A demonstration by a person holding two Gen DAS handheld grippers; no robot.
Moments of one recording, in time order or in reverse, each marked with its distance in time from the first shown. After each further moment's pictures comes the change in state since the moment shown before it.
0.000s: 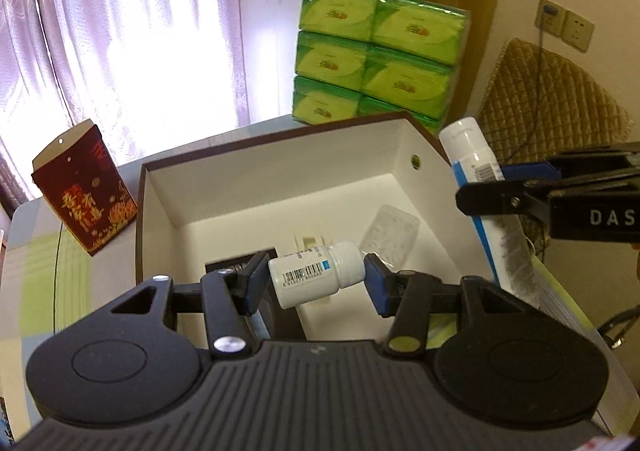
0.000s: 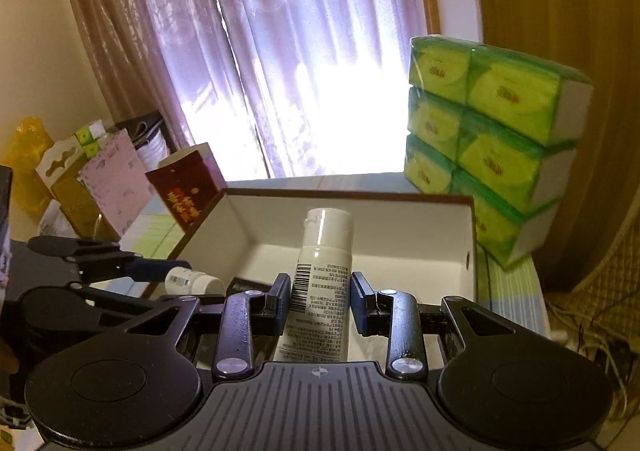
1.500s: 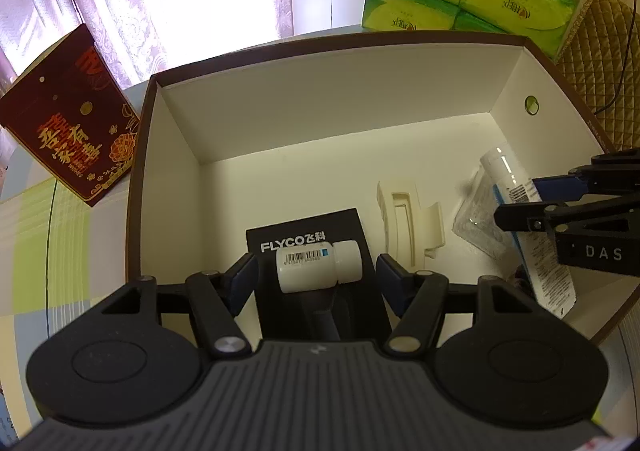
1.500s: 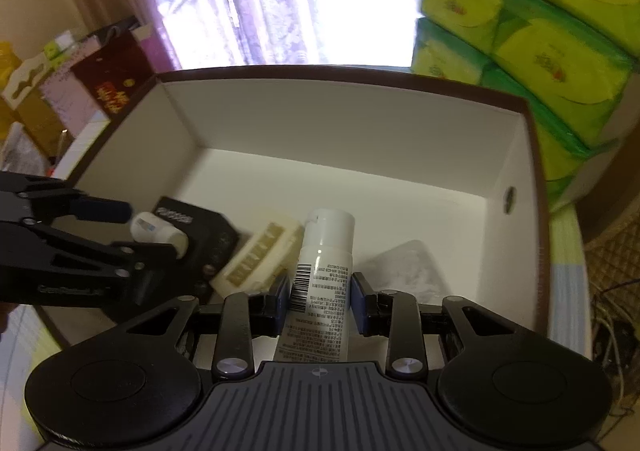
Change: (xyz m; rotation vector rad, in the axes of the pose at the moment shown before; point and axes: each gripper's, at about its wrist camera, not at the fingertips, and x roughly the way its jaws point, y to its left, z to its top) left arm 0.108 0.047 -0.009 -0.073 0.244 0.111; right arm 0.119 -0.028 -0.025 -0.048 0.293 -0.029
